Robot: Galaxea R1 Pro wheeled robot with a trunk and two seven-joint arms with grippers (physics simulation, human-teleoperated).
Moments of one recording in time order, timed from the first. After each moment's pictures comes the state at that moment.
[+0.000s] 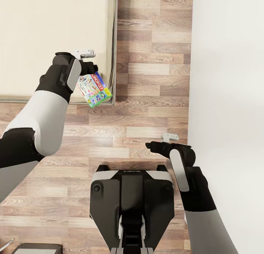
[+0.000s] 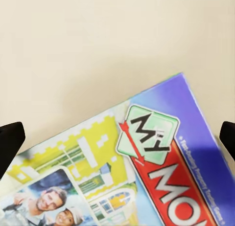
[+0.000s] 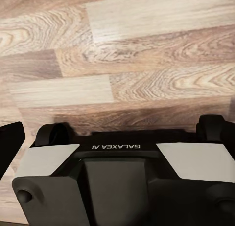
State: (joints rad) left arm -1.70 -0.08 0.09 -0.61 -0.02 0.68 0.14; right arm -0.70 0.17 0.09 -1.54 -0.35 1.04 -0.30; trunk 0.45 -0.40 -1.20
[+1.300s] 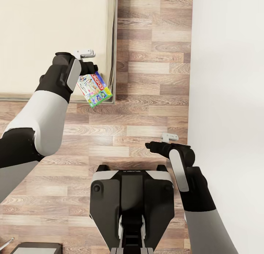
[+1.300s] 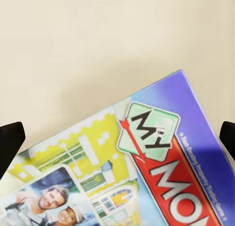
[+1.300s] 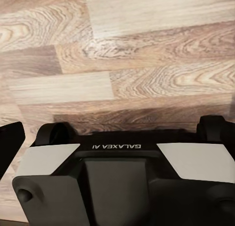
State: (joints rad) left arm -1.70 -0.08 0.09 -0.61 -0.02 0.68 0.14; right arm -0.70 0.17 0.10 -1.54 -0.35 1.04 -0.30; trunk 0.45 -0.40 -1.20
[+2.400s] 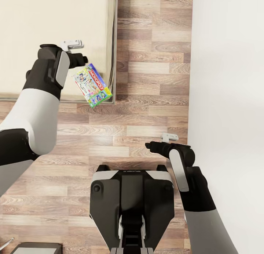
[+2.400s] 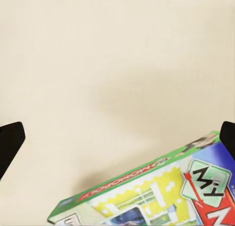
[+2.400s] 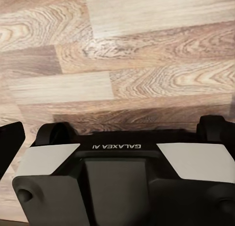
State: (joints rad) left arm -1.70 -0.04 0.10 -0.71 -0.02 0.70 0.14; right arm -0.70 0.17 0.10 -1.54 -0.35 1.04 -0.30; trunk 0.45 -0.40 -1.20
